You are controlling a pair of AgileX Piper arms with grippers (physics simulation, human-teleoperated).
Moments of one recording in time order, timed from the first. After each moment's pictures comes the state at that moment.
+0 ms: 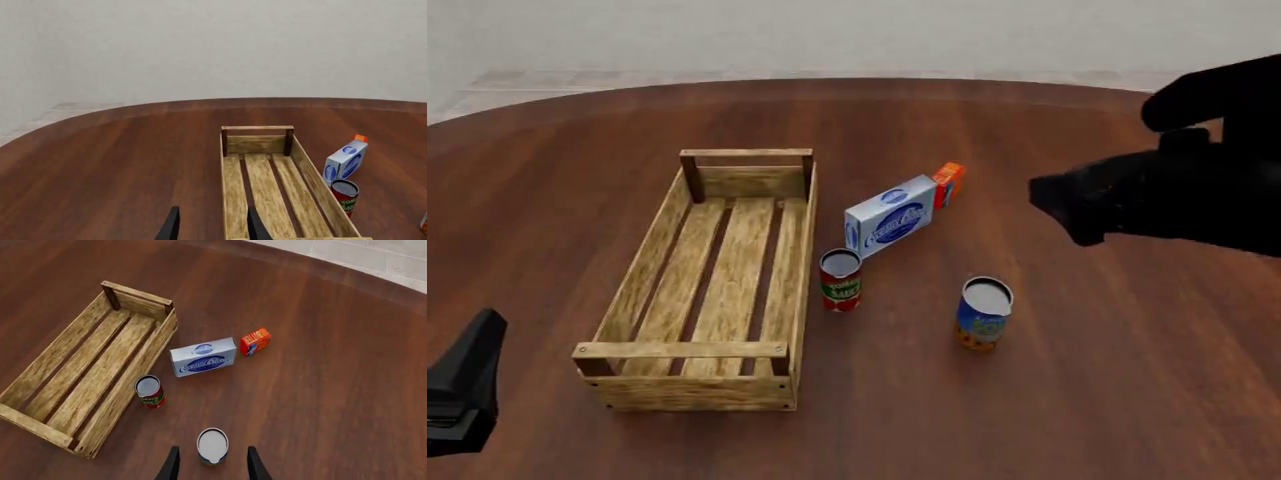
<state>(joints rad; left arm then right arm) 0.00 0.00 0.00 0.01 0.00 0.39 0.95 -0.79 0.41 -0.01</state>
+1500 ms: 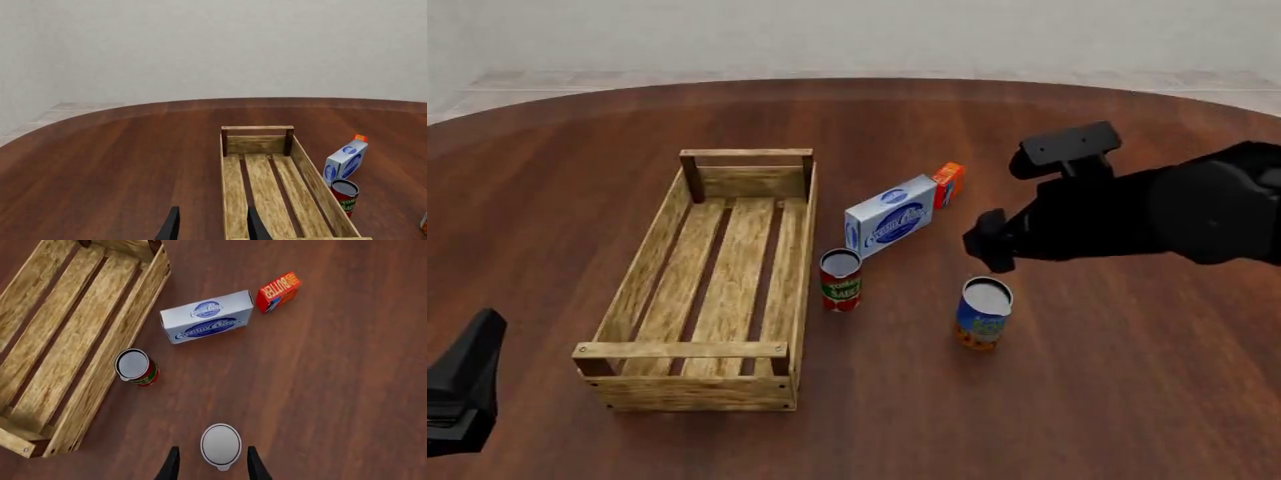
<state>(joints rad) 0.00 0.00 -0.01 0.01 0.00 0.41 1.33 -0.85 0.38 0.03</state>
